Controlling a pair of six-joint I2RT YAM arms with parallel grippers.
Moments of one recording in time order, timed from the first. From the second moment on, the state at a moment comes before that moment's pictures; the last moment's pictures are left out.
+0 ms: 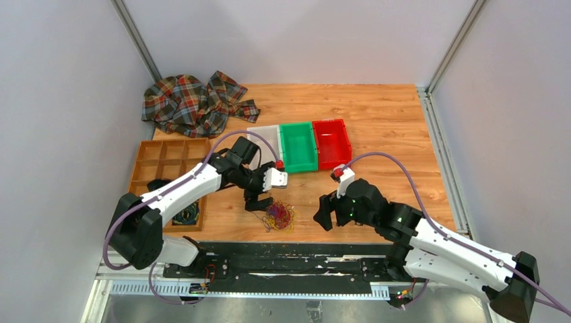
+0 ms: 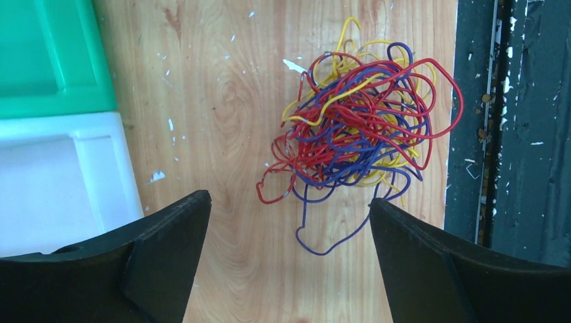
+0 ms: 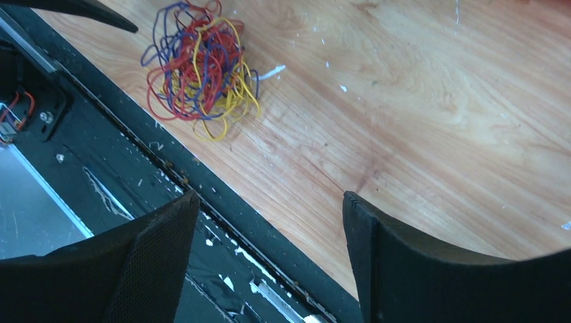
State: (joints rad) left arm -0.57 1.35 0.89 -0.65 0.59 0.88; right arm 0.96 0.77 0.57 -0.42 0.03 0.41
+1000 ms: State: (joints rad) left arm -0.64 1.33 1.05 -0.78 0.50 0.79; right arm 0.97 0.83 0.56 -0.27 0.05 0.40
